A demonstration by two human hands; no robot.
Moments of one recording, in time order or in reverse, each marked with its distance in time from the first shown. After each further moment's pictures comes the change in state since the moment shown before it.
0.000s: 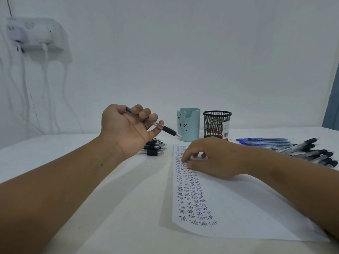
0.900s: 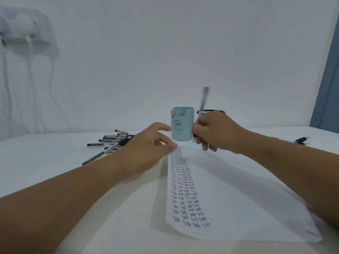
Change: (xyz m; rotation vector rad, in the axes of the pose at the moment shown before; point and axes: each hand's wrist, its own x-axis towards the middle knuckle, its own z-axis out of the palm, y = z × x) left_hand -0.007 -0.044 -0.013 1.322 -0.165 0.063; right_hand 0.015 0.004 -0.029 0.361 0.353 0.295
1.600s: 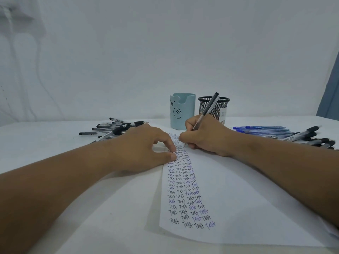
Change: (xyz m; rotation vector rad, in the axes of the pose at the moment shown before) left_hand 0.007 -0.016 -0.007 0.604 -0.187 0.177; right_hand 0.010 0.022 0.044 0.219 -0.082 0.030
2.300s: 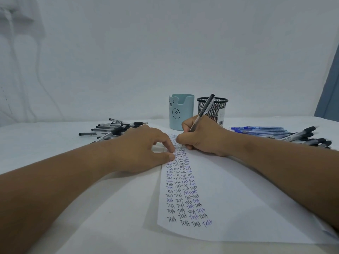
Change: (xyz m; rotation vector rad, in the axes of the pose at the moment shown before) left_hand -0.004 0.007 -0.002 0.034 -0.027 -0.036; right_hand 0.000 -0.001 0.001 -0.049 -0.044 -0.035
